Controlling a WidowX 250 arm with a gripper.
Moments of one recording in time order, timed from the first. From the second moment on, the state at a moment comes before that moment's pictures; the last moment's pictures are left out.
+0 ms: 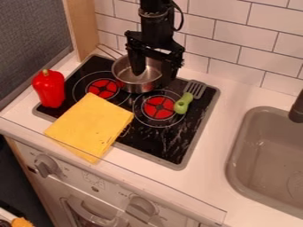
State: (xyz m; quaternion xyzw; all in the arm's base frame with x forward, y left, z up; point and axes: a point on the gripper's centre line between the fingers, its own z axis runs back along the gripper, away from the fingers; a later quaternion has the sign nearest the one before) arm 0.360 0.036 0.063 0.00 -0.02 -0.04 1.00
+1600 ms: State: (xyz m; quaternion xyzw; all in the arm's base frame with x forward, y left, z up) arm 0.280 0.093 0.008 0.06 -0.01 -0.12 0.99
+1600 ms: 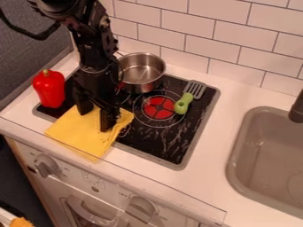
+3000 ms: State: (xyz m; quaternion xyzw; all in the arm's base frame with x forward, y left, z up) arm 0.255 -0.045 0.009 -0.06 0.02 -0.13 0.99
